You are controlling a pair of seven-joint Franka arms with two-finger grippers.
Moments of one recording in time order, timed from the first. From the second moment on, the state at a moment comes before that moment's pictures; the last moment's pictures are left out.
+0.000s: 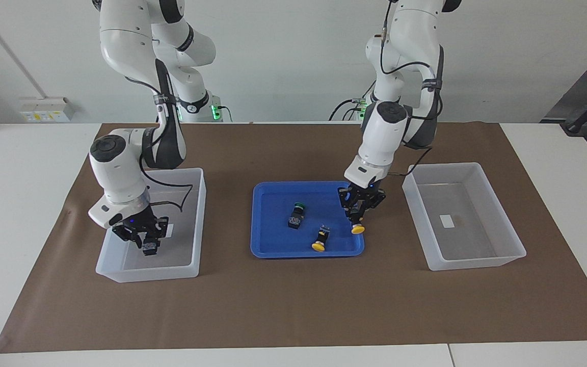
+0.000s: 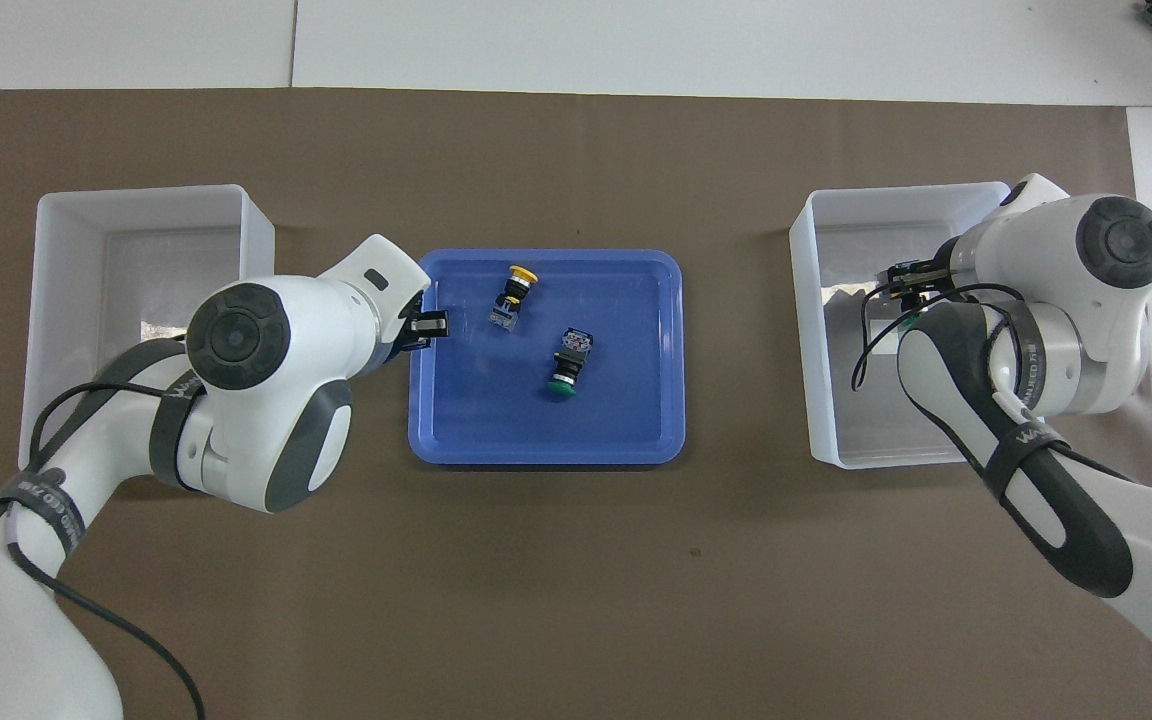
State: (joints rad) left arm -0.35 0.18 -0.04 -2.03 -0.03 2.47 -0.38; right arm 0.03 0.36 -0.06 -1.91 -0.06 2.47 -0.10
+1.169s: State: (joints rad) left arm 0.04 0.17 -0.03 -1.99 -0.03 2.47 0.06; right arm 0.32 0.35 0.20 -1.78 -0.06 2.38 0.78
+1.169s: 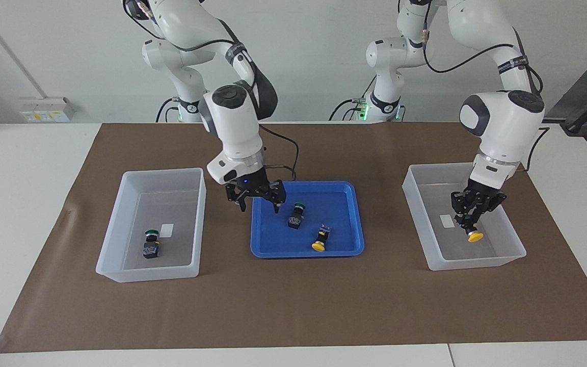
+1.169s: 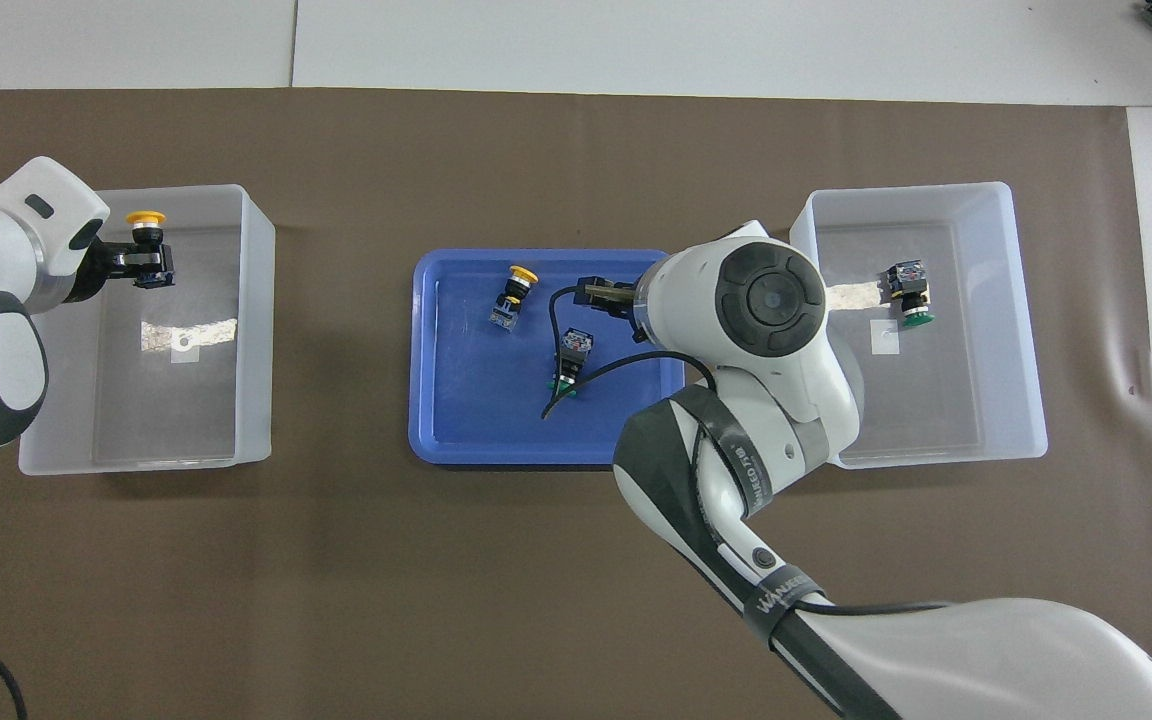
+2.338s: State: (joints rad) left arm 0.04 0.30 -0.05 -1.93 -0.03 2.57 0.16; right arm 0.42 0.50 0.18 -1.76 -0.26 2.42 0.99
